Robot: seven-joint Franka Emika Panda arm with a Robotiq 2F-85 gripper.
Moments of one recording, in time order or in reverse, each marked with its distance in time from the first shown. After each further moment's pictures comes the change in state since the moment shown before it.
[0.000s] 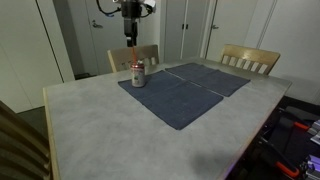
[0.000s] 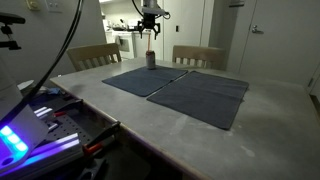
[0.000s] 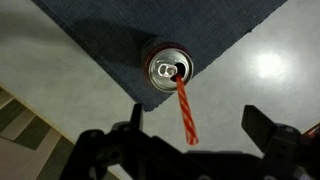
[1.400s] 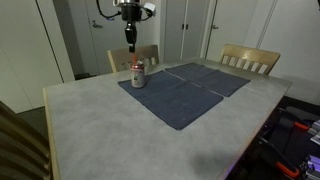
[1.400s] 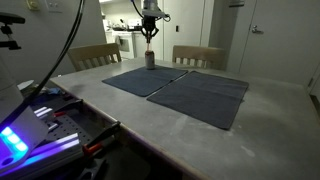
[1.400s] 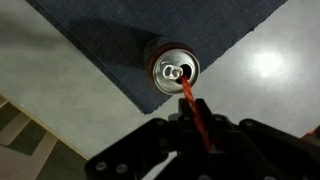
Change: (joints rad) arm -0.002 0.014 0.000 -0.005 0.009 0.013 0.000
